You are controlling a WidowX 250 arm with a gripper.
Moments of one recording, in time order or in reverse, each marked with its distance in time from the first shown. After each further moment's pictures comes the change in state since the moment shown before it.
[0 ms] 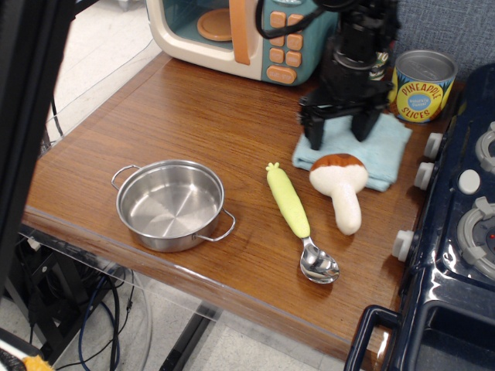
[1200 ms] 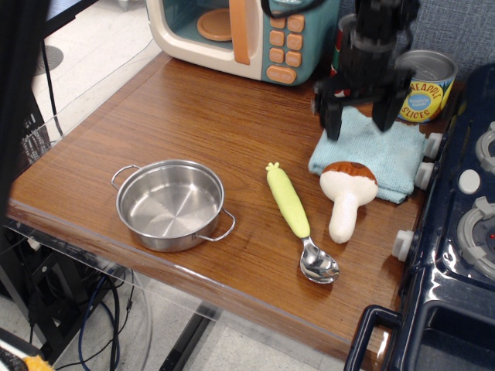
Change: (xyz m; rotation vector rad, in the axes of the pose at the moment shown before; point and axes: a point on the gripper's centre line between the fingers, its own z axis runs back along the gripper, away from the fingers) arm 0.004 -0.004 0.041 -0.060 -0.010 0.002
